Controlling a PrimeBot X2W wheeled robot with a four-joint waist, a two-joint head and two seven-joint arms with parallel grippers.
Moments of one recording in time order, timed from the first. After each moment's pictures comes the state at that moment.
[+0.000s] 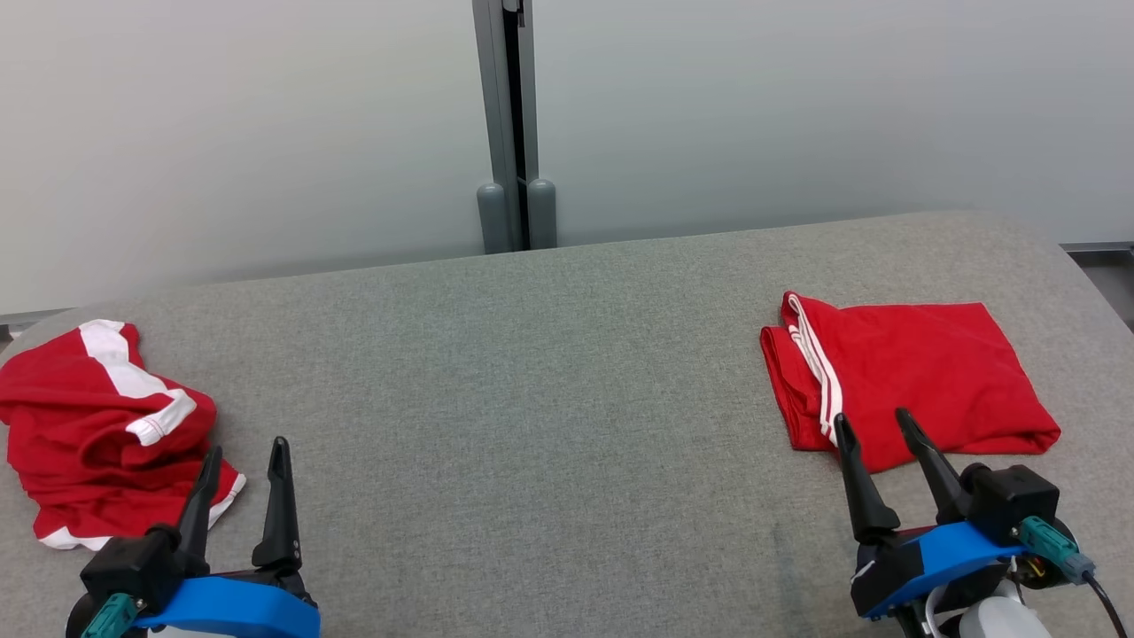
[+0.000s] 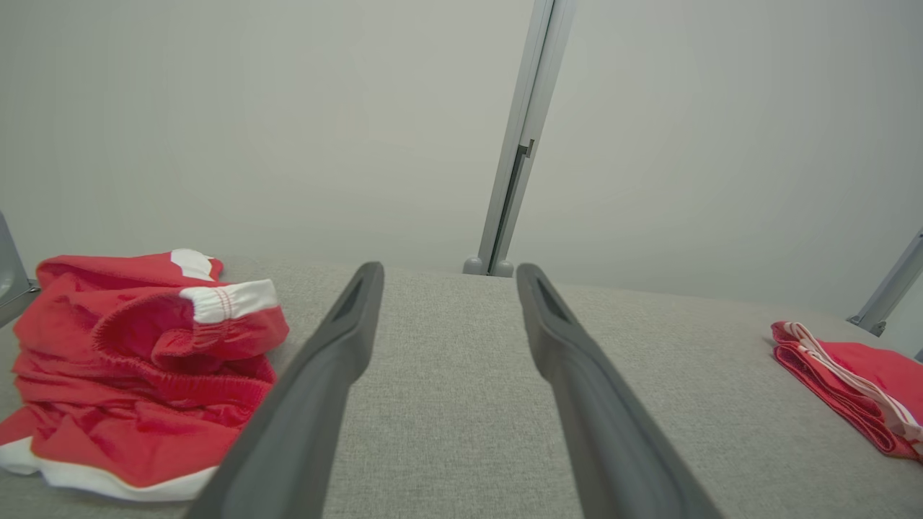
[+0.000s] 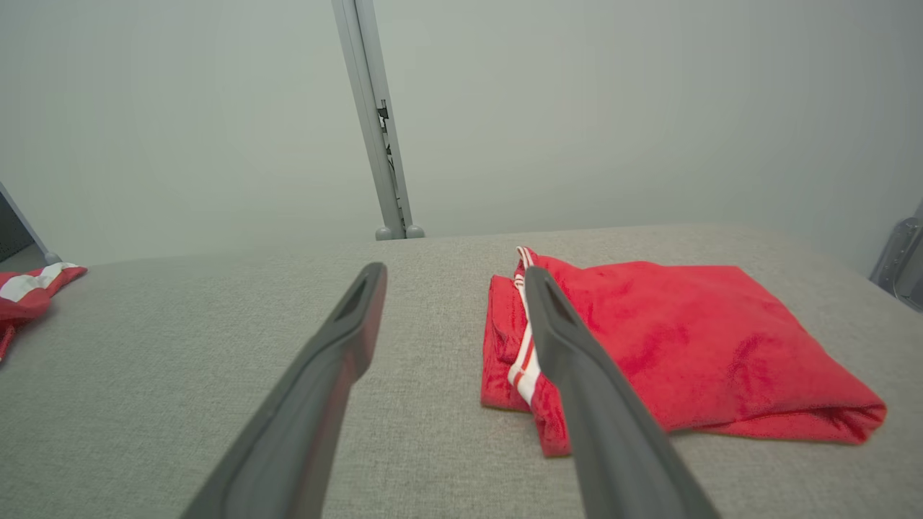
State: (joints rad) left arm -0.04 0.19 -0.06 0.30 -0.38 -0.13 -0.26; right arm -0.16 -0.12 0.07 0.39 0.23 0.13 -0.25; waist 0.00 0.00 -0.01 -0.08
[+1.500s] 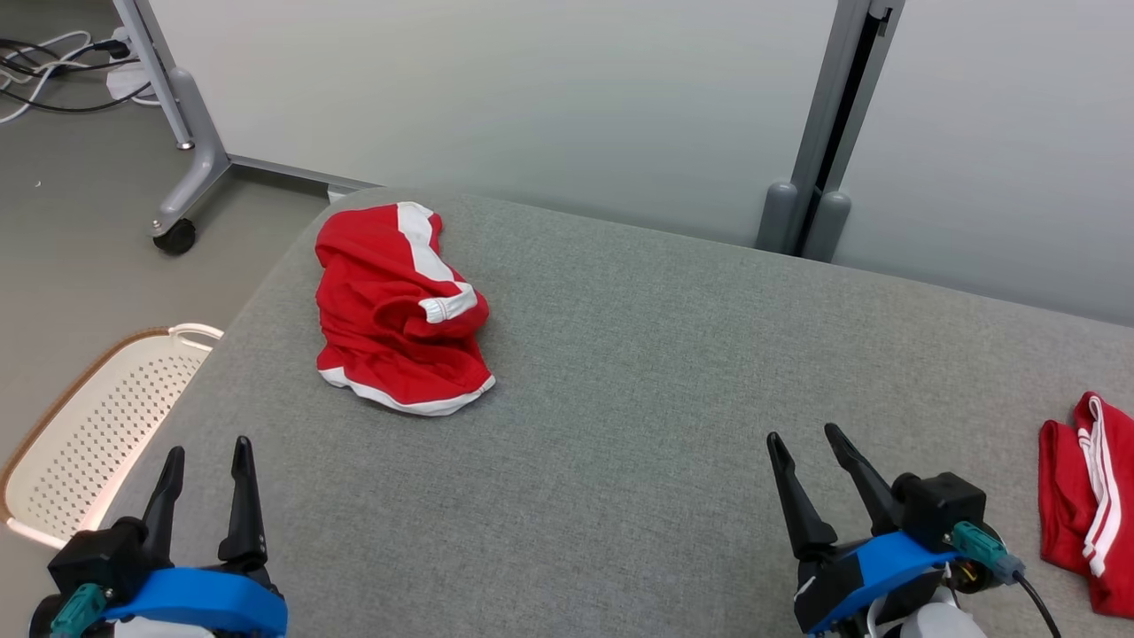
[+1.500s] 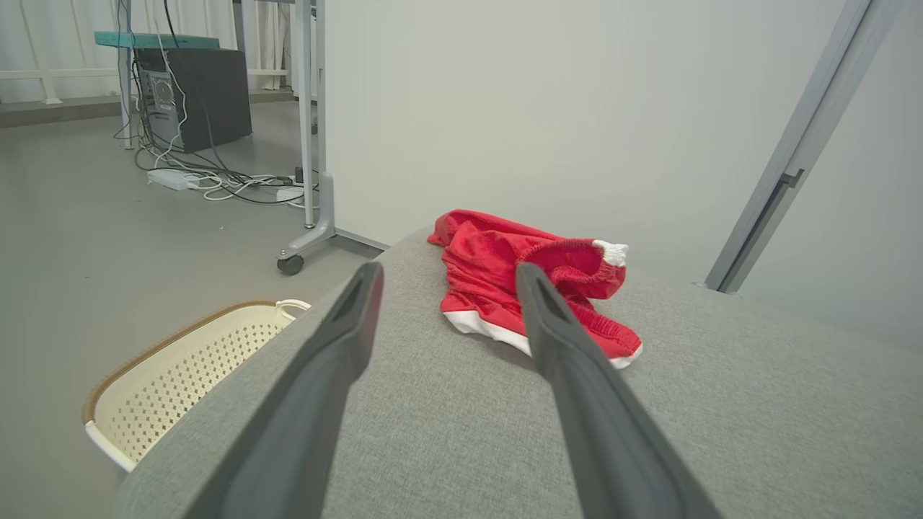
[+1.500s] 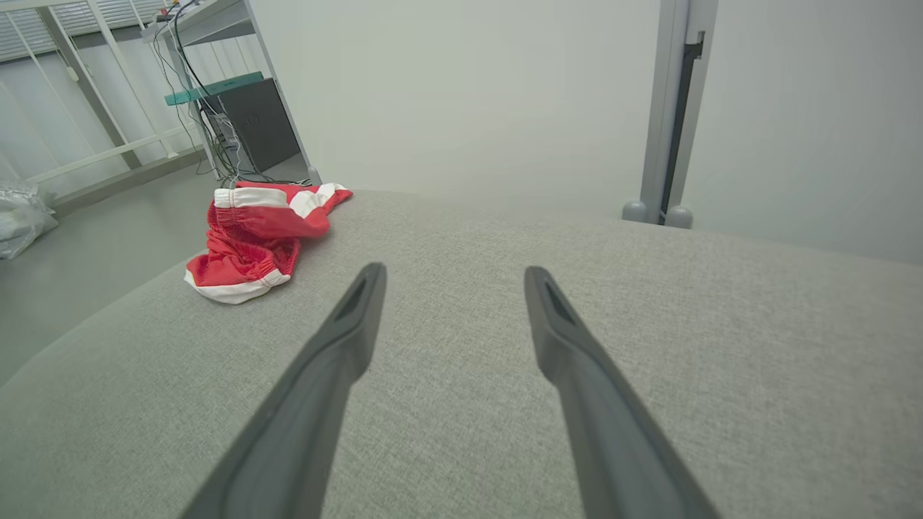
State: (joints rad) left arm -0.07 0.22 -0.01 0.37 -0.37 -0.13 -0.26; right arm -0.18 -0.08 0.18 0.45 0.26 0.13 -0.26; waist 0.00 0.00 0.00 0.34
